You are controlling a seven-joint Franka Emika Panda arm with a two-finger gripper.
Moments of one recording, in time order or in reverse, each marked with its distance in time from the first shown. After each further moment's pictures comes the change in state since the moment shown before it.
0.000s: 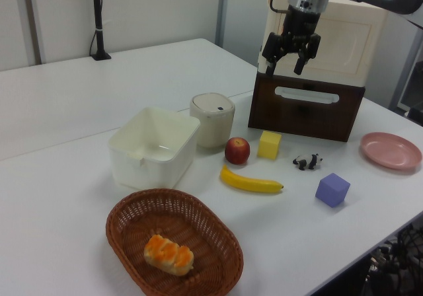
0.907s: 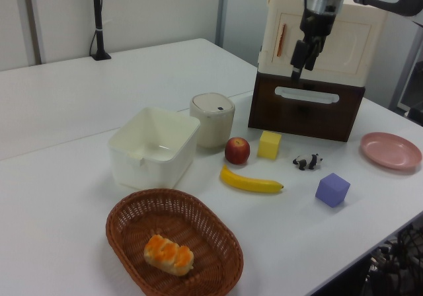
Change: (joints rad) arm -0.083 0.006 -0.004 -0.007 -0.062 -0.011 -0.608
